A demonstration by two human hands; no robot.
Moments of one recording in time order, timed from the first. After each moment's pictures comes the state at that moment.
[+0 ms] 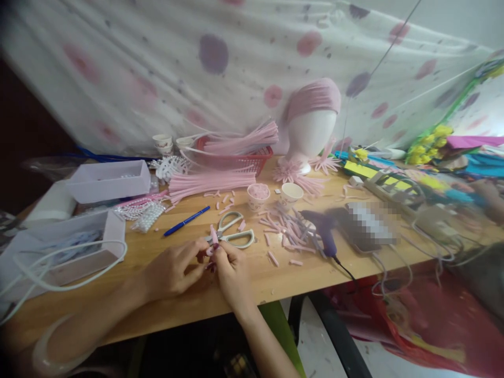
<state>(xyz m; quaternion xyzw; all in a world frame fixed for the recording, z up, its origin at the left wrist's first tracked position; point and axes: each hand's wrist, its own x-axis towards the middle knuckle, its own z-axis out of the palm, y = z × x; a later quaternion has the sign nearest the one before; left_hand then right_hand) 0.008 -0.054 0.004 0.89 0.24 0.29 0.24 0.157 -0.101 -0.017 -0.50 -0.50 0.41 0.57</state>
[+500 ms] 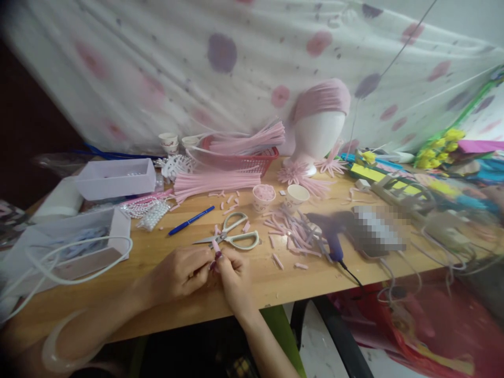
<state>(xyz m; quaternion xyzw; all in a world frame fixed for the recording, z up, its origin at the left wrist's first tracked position) 0.013 -0.055 0.005 0.91 0.17 0.33 0.17 0.155 -0.101 -0.022 -0.46 -0.50 0.41 0.60</state>
